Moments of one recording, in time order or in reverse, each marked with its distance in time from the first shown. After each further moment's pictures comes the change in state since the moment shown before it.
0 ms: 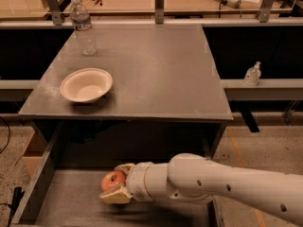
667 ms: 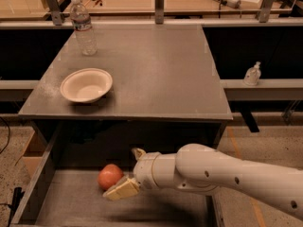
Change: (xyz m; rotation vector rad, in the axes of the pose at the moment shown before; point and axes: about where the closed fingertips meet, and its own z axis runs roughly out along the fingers) arm -0.009 -0.027 -0.020 0.049 0.005 0.014
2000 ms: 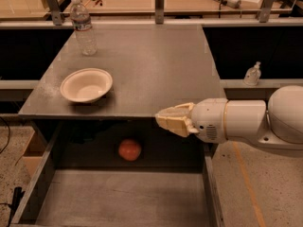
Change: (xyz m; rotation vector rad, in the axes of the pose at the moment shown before) arm -0.116 -0.060 -0.196 0.052 -0.223 0.099
